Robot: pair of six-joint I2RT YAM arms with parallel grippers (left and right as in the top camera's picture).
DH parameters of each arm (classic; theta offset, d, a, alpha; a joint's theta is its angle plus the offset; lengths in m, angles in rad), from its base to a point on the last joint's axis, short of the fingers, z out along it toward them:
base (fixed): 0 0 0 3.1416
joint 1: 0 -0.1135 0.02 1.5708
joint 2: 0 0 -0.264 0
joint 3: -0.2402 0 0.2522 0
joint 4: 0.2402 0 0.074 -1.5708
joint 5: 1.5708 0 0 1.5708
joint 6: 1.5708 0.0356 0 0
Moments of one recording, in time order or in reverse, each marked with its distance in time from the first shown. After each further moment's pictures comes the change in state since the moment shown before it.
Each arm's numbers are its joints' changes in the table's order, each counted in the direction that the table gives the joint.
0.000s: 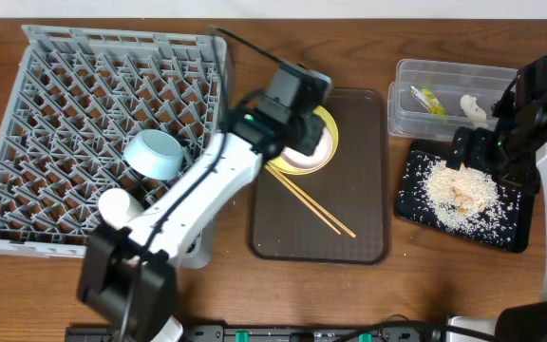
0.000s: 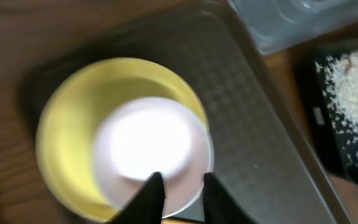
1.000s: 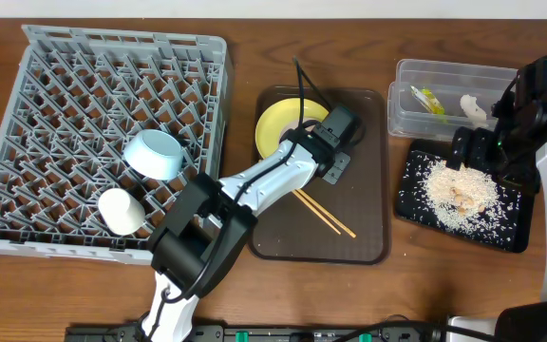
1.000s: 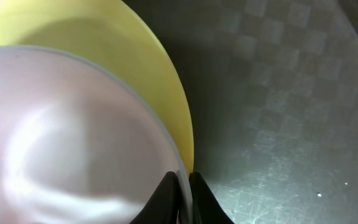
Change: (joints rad) left arm 0.143 0.322 -0.004 -0.109 -0.162 0.007; right arm 0.000 0.000 0.000 0.001 0.000 0.000
